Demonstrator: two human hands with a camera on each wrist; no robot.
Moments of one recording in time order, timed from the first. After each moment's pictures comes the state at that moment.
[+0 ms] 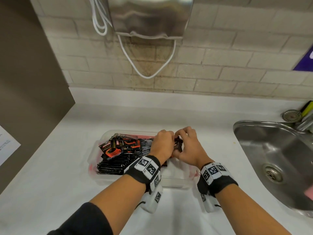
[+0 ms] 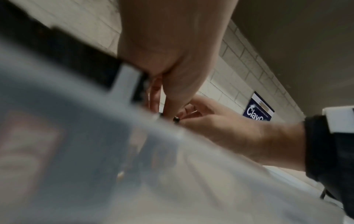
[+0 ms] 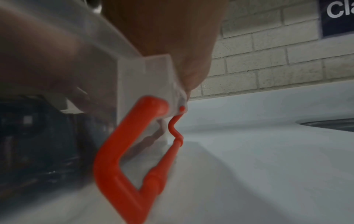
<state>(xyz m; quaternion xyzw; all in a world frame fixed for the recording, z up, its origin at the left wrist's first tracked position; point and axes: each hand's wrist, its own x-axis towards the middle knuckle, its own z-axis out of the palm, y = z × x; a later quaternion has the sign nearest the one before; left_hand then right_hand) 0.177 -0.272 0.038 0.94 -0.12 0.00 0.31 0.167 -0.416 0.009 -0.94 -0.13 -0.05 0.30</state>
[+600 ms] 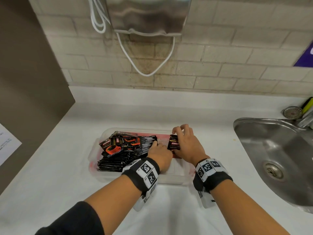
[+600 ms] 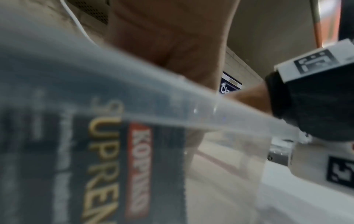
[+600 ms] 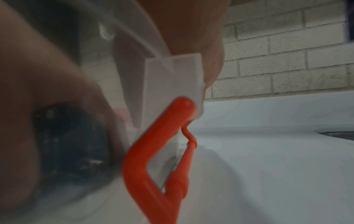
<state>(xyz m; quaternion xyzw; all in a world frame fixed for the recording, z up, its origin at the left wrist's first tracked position) 0.155 -0.267 0.022 0.94 -0.26 -0.17 -0.16 0.171 -0.407 0.004 -0.99 -0.11 -0.04 0.13</state>
